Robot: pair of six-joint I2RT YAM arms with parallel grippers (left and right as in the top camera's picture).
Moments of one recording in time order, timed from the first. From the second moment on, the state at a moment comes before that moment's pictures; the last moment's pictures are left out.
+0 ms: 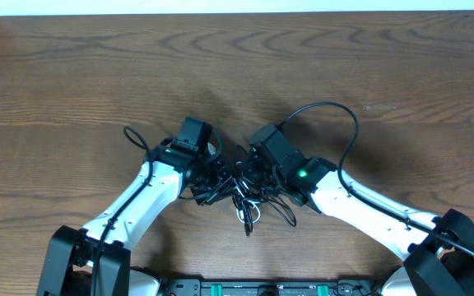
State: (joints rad) left arm -0.36 1.50 0.81 -0.65 0.55 -0.95; right arm 0.78 1.61 0.94 -0.26 -0.21 1.31
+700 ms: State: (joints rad) left arm -0.36 1.50 0.81 -0.57 0.49 -0.96; right arm 0.64 1.43 1.09 -0.80 -0.29 0.28
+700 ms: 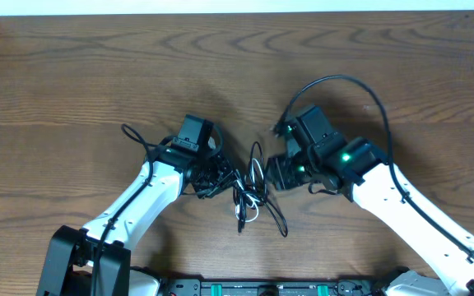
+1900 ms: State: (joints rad) left arm -0.31 1.50 0.81 -0.57 0.66 -1.11; right arm 0.88 1.45 1.03 -0.71 -0.14 -0.21
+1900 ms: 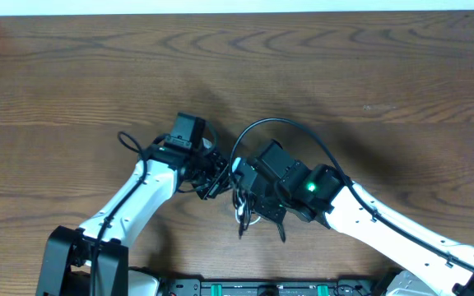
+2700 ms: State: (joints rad) left arm -0.29 1.59 0.81 -0.47 0.67 -1.15; right arm 0.83 1.44 0.90 -0.48 -0.14 -0.09
